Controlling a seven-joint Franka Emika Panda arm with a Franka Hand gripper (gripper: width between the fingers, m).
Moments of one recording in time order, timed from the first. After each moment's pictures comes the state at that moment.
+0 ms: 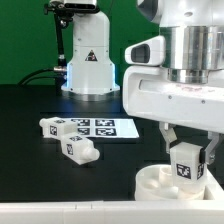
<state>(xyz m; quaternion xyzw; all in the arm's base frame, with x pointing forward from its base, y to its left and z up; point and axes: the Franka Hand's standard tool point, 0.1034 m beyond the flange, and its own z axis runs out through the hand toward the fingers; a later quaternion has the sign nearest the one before) 0.641 0.103 0.080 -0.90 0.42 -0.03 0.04</state>
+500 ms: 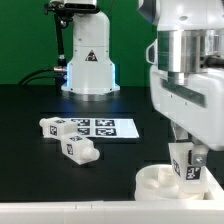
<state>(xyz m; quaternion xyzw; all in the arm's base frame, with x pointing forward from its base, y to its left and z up) 0.636 0.104 0.077 -0.66 0.75 -0.01 0.06</state>
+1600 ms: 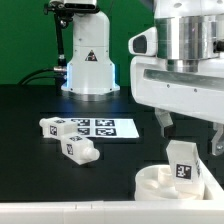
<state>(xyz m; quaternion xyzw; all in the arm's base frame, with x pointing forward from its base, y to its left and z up) 0.629 0.107 0.093 -0.88 0.47 0.00 0.05</state>
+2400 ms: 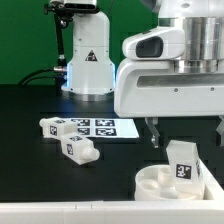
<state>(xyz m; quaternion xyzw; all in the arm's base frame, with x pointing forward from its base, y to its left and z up) 0.627 0.102 0.091 -1.00 -0.01 -0.02 0.02</state>
